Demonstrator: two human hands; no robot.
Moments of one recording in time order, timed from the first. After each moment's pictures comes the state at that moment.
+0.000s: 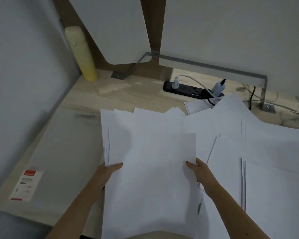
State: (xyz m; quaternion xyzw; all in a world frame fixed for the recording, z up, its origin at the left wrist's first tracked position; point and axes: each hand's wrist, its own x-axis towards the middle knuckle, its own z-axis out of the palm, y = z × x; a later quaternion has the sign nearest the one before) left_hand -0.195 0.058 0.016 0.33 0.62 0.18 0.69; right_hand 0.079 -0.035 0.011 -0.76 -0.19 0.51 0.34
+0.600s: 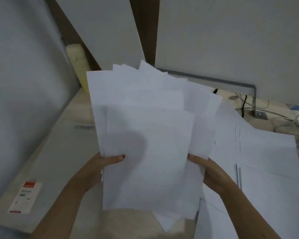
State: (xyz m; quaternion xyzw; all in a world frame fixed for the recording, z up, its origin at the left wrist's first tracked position) left_hand -0.189 0.087 0.093 0.41 0.45 0.22 0.76; right_hand 0.102 -0.029 0.072 -0.56 -0.19 0.63 0.49
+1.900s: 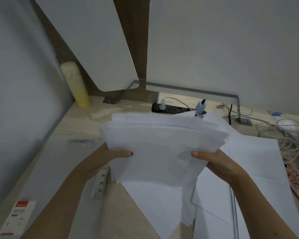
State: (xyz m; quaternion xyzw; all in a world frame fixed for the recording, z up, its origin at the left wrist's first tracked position) left_hand -0.159 0.119 0.130 0.58 0.35 0.19 0.71; right_hand 0.116 -0.019 0.147 -0.55 -0.36 0.56 0.49
